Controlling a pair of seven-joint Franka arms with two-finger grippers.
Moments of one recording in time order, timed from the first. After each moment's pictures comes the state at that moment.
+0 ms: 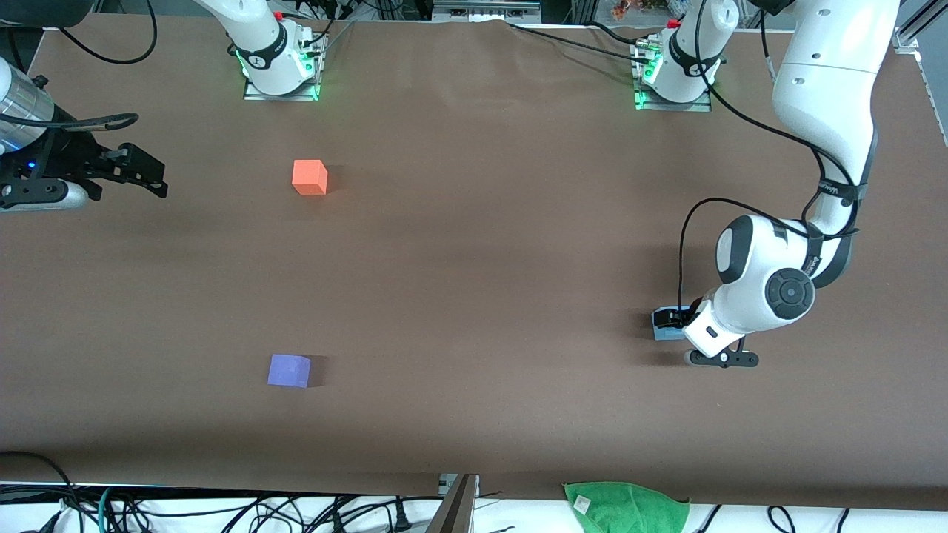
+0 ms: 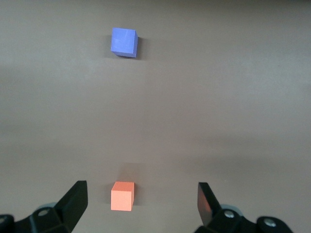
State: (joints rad) left arm -0.04 0.69 -0.09 -1.62 0.00 2.23 -0.09; right arm 0.18 0.05 -0.10 -1.57 0.00 1.62 0.02
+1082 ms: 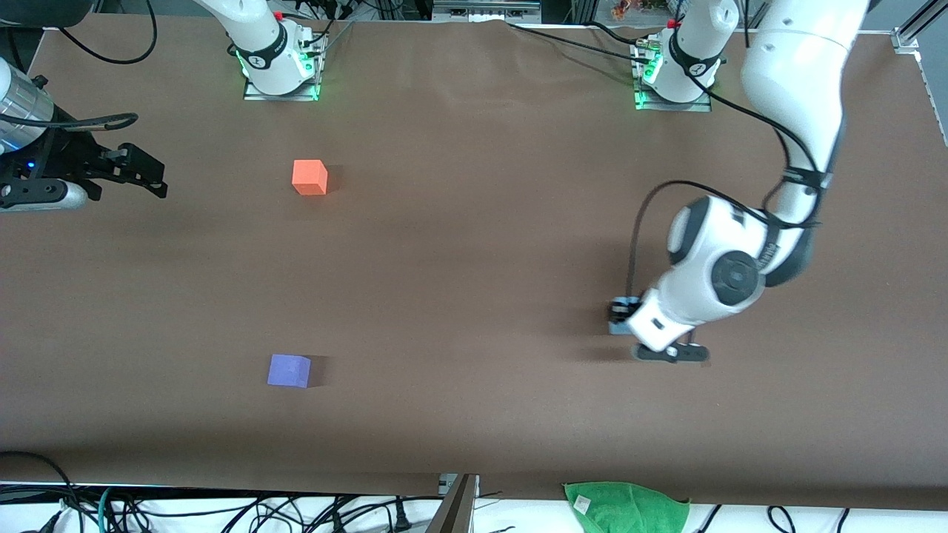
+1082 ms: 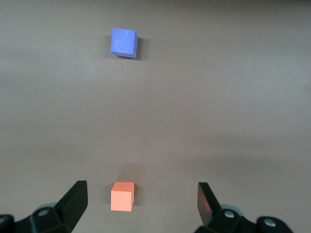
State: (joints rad) left arm -0.20 0.65 -0.18 -1.47 0.00 2.09 -0.37; right arm 0.18 0.05 -0.10 -1.57 0.00 1.62 0.02
